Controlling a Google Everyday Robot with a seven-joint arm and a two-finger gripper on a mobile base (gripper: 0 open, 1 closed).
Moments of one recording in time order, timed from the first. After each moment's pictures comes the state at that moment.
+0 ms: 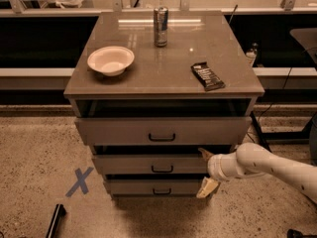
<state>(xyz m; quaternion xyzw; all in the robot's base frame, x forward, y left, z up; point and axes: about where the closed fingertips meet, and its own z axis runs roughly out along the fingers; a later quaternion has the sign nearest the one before) 0.553 -0.168 0.439 -0.65 0.68 0.12 0.32</state>
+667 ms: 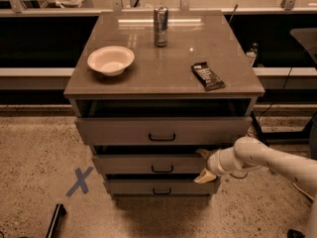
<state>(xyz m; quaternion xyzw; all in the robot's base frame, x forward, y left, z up) 0.575 -0.176 0.433 -0.66 0.68 0.11 0.31</state>
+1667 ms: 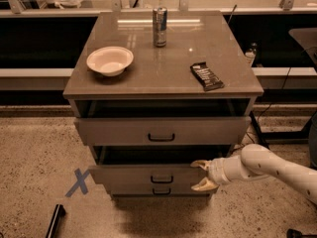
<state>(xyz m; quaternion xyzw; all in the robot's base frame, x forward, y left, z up) 0.519 -0.154 0.445 -0.67 0.64 0.18 0.33</state>
